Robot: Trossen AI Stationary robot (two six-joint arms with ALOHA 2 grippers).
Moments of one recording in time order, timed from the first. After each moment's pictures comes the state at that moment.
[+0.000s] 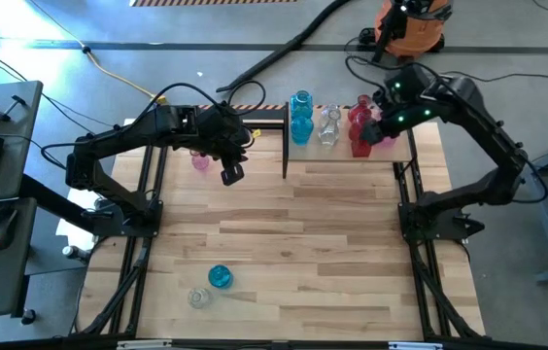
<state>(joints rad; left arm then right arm) 0.22 1.49 1.71 -1.15 -0.09 -0.05 -0.64 1.30 1.75 -1.45 -0.26 0.43</state>
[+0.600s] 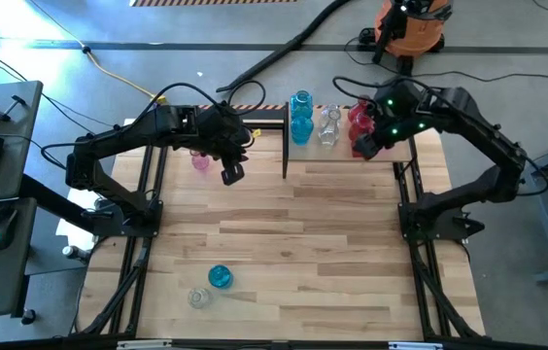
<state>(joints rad) 0.22 1.49 1.71 -1.15 -0.09 -0.05 -0.45 1.30 1.75 -1.43 -0.16 0.50</state>
